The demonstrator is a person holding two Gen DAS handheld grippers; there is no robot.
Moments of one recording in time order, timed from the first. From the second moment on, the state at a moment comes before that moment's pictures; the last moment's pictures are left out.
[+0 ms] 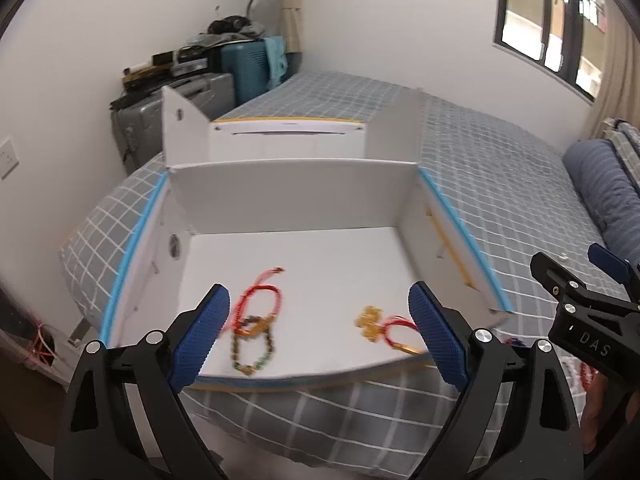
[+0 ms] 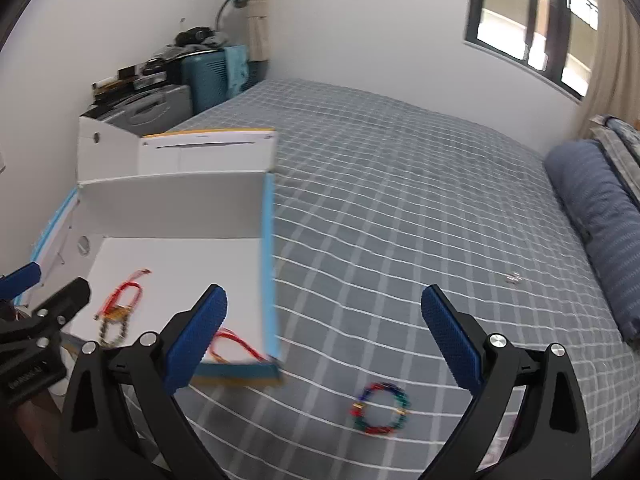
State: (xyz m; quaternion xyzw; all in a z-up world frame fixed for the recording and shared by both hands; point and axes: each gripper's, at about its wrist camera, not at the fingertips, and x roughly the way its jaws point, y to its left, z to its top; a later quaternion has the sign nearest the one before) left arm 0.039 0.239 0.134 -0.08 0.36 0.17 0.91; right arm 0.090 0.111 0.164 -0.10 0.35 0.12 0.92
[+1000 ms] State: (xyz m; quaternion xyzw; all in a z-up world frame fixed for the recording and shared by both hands) left arm 0.101 0.015 0.085 0.00 0.41 0.00 0.91; right arm 0.066 -0.159 0.134 0.00 0.42 -0.05 0.91
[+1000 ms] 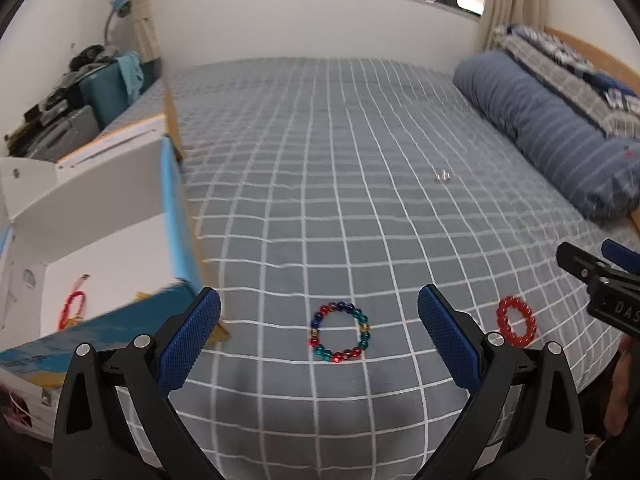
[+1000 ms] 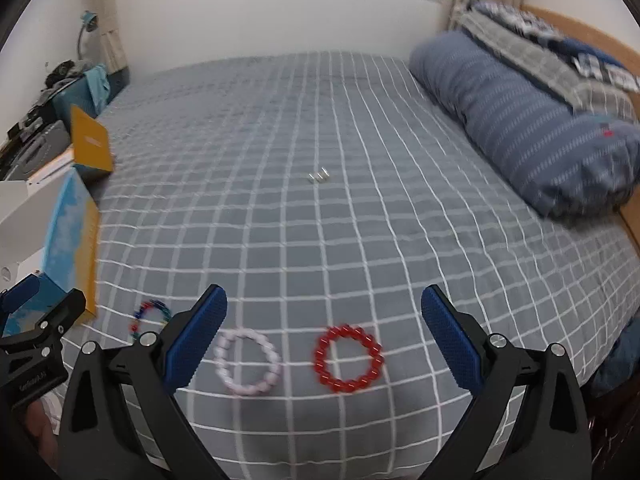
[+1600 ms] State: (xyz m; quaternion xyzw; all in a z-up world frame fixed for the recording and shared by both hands) left arm 0.151 0.002 -0.005 0.01 0.48 -0.02 0.88; right arm 0.090 -0.219 0.030 0.04 0.53 -0.05 0.84
